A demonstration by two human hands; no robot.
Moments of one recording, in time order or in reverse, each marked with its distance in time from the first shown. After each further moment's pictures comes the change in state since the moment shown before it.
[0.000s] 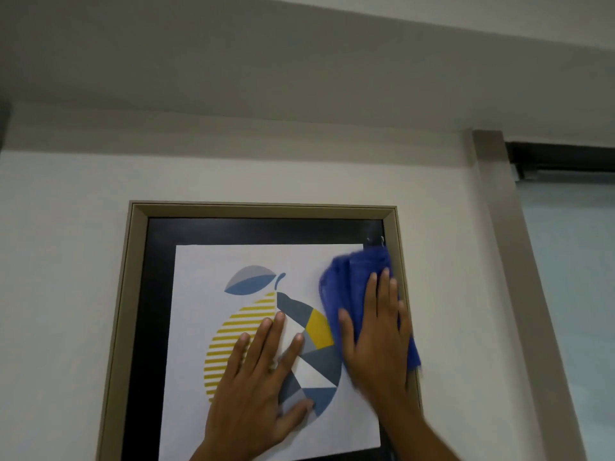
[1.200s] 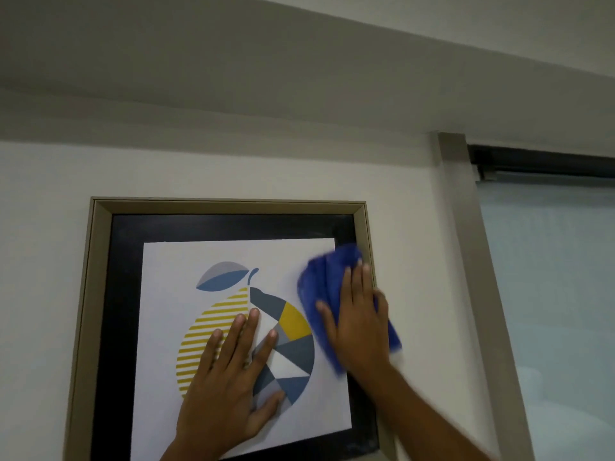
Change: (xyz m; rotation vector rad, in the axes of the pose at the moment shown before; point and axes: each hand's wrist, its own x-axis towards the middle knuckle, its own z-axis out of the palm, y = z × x) left_hand -0.006 0.003 -0.001 0.066 -0.005 0.041; right_hand 0.022 0.006 -0.029 -0.124 -0.087 -0.094
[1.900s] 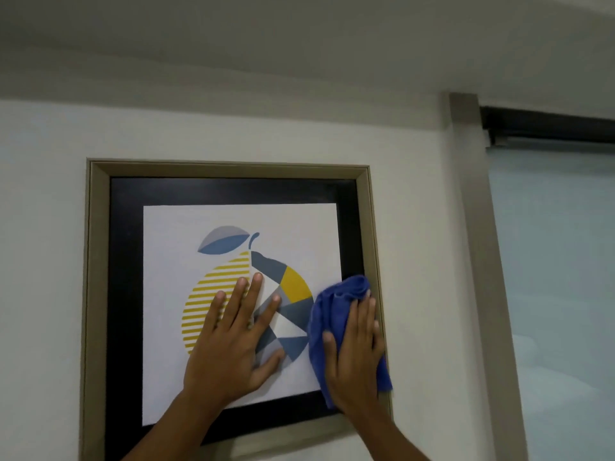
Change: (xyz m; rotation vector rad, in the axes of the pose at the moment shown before) left_hand 0.003 0.000 0.000 0.013 0.031 0.010; right_hand -0.104 0.000 0.034 0.291 0.015 0.143
